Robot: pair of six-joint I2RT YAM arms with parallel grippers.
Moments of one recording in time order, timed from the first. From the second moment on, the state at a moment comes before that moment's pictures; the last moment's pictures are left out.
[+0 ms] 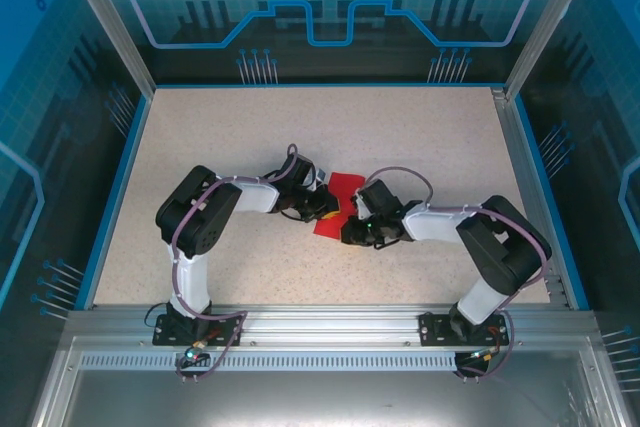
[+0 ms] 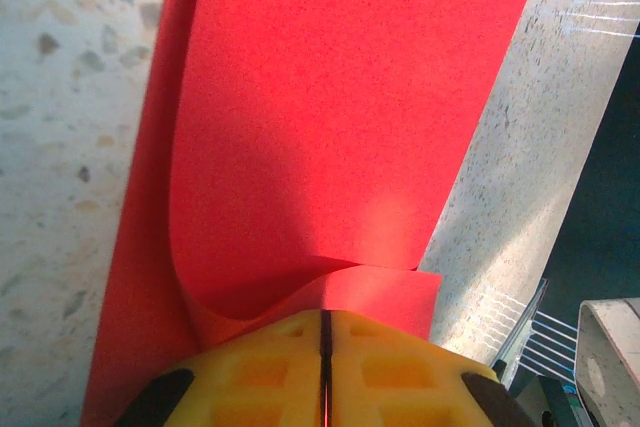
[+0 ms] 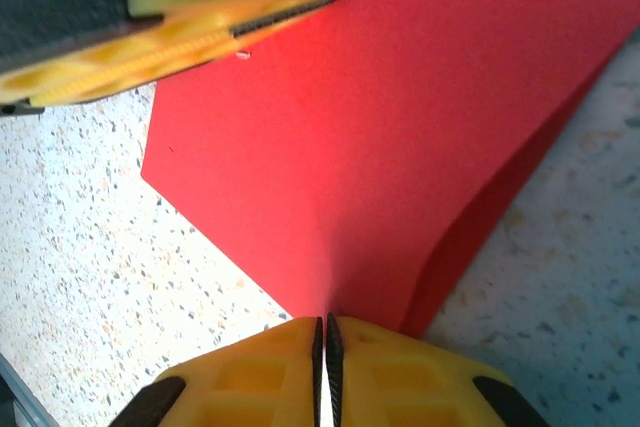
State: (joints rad) left arm -0.51 1.98 0.99 0.06 0.61 -0.95; right arm 0.65 1.63 0.69 -0.12 -0.37 0.67
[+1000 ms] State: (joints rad) left arm -0.51 1.97 0.99 0.08 0.63 -0.95; right arm 0.63 1.72 0.81 -0.15 -0.36 0.73
